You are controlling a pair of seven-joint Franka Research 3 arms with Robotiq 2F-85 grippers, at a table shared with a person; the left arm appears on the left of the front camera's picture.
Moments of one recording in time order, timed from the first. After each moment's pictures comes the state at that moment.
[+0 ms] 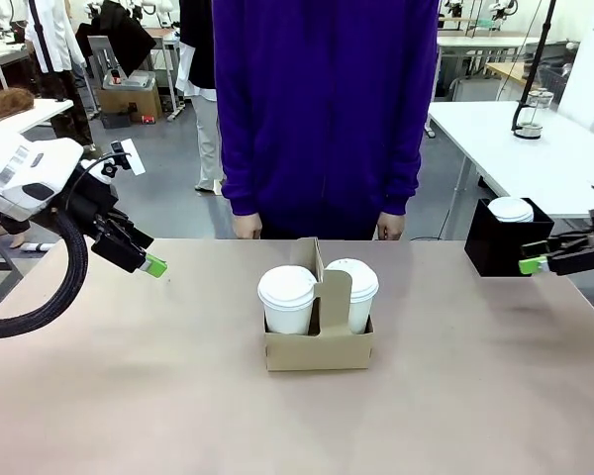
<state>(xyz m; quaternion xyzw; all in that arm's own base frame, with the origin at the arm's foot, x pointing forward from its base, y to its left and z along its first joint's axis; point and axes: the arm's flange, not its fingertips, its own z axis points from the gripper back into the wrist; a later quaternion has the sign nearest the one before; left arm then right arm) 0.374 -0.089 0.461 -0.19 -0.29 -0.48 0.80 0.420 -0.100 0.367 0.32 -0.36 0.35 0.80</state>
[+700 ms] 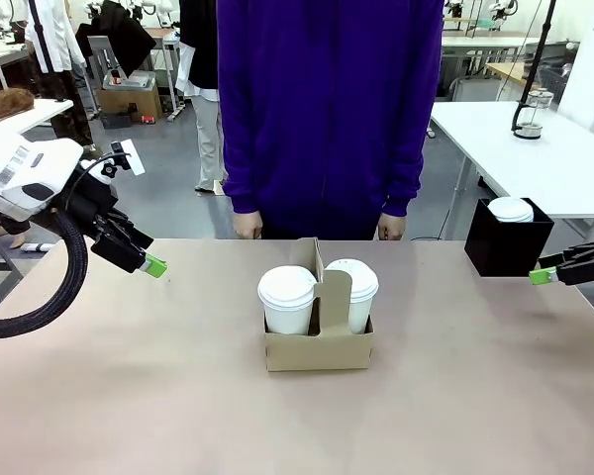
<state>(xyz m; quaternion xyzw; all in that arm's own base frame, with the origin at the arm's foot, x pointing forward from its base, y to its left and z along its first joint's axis) 0.374 -0.089 0.461 -0.19 -0.29 -0.48 0.81 0.407 -0.103 0.363 0.30 -0.35 0.32 0.83</state>
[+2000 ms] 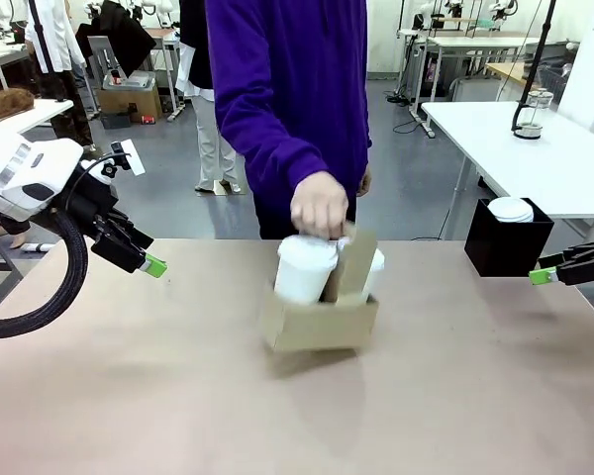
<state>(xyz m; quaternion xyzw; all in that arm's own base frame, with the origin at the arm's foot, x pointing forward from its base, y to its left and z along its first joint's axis) 0.374 -0.089 0.461 -0.19 -0.29 -0.48 0.81 0.407 -0.103 0.363 0.30 -0.35 0.32 0.83</state>
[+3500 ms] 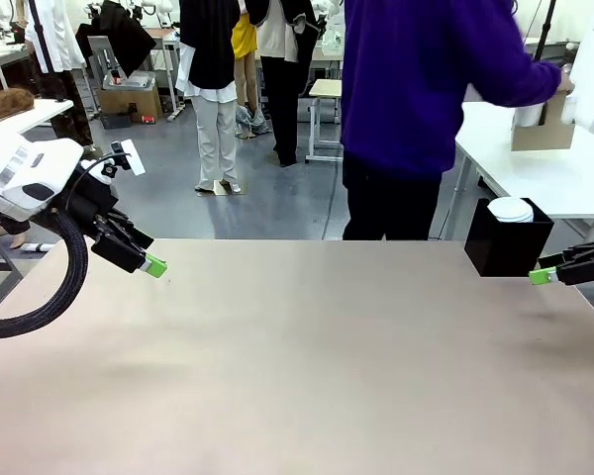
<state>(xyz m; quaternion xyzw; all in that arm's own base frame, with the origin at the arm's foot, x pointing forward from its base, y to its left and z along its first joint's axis) 0.374 -0.089 0.461 -0.19 -0.29 -0.48 0.81 0.407 -0.103 0.363 0.30 -0.35 0.32 0.83</state>
